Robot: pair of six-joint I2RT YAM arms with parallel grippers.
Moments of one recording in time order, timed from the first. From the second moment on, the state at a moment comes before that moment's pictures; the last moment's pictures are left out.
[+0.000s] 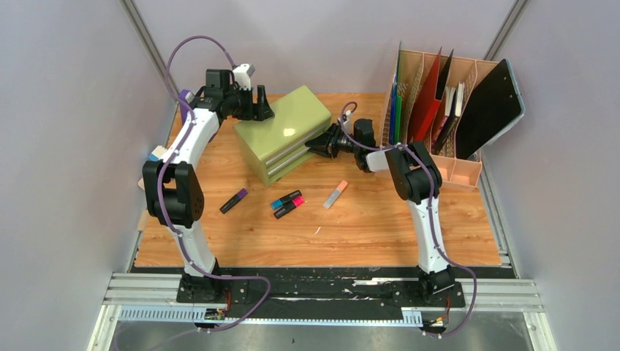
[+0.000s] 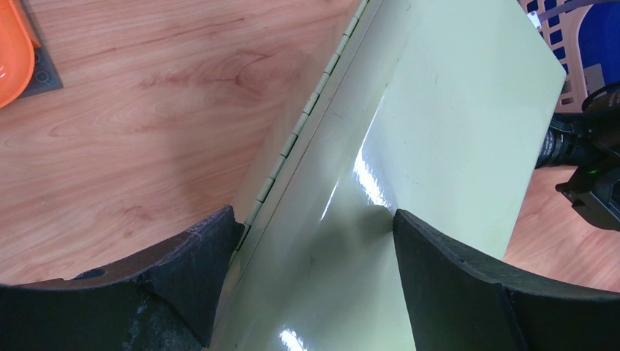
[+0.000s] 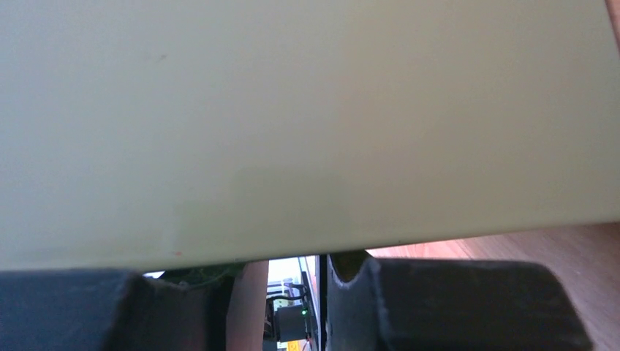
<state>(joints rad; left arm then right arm) -0.11 1.88 1.69 -0.48 0.45 -0.07 0.35 2.38 1.42 0.78 -0.83 1.32</state>
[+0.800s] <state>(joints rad) -0.32 1.69 1.61 -0.62 0.24 0.27 0.34 2.38 1.44 0.73 -0.86 1.28</state>
